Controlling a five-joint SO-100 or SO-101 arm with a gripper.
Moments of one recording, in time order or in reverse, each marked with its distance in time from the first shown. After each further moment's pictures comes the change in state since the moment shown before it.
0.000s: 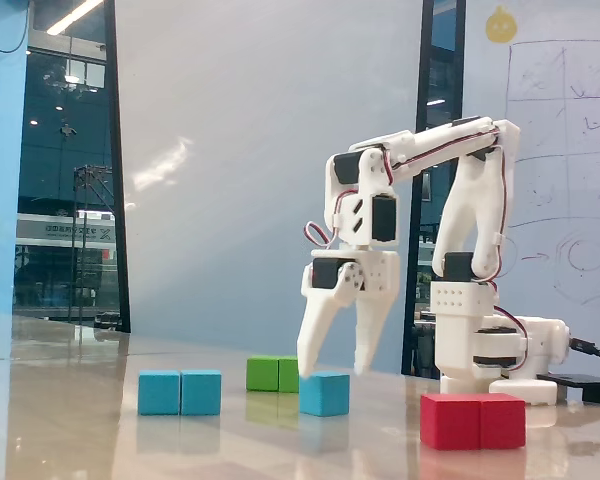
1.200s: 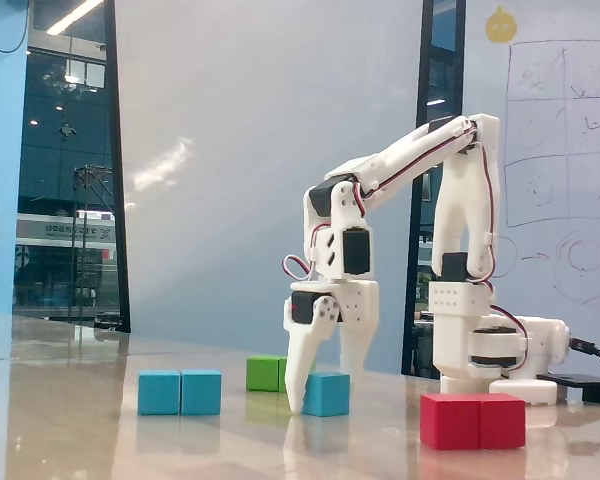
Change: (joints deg) arm 5.4 -10.6 -0.1 -8.8 0.0
